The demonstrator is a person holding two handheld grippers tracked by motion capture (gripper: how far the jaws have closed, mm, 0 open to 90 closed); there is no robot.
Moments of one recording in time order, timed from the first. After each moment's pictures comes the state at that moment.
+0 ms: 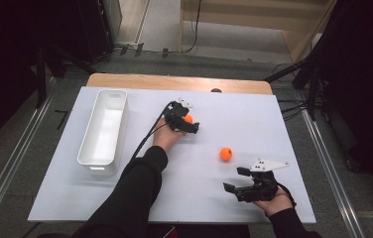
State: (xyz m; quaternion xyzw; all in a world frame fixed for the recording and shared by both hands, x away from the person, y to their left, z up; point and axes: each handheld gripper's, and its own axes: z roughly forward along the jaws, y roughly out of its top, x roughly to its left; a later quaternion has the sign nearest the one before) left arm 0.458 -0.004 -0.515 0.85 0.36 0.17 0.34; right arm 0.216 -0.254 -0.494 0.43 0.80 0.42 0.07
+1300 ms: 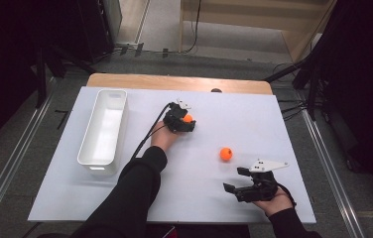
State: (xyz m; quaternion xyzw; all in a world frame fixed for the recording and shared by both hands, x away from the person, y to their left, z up) left arm 0.451 0.002 -0.513 0.84 0.37 0.17 0.35; right arm 0.216 -0.253 -0.495 0.43 0.80 0.41 0.07
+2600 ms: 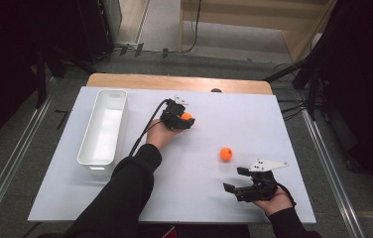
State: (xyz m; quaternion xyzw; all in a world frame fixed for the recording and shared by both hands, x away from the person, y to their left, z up) left arm 0.444 0.012 -0.485 0.85 0.36 0.12 0.37; right arm 0.217 -0.253 -0.495 0.43 0.80 0.41 0.07
